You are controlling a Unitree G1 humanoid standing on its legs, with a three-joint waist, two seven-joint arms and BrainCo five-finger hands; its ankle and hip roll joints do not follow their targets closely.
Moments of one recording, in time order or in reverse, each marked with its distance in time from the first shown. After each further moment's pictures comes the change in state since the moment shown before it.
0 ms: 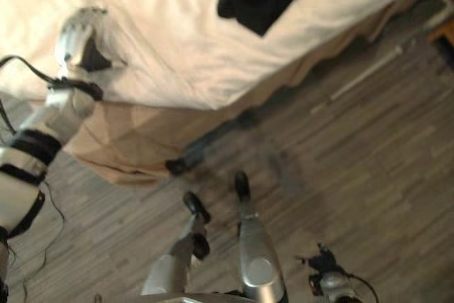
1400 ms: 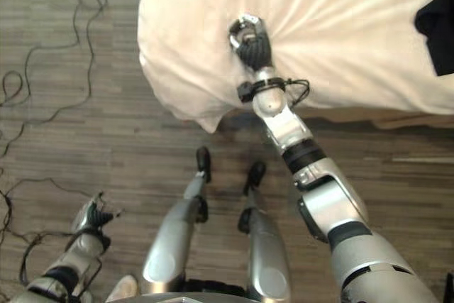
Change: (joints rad) left arm 0.939 -0.321 0.419 -0.025 -0.286 -0.011 -0.111; right arm -0.847 0.089 0.176 -0.655 0.070 -0.124 -0.192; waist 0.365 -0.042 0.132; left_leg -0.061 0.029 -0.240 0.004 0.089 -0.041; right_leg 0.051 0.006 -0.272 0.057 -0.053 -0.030
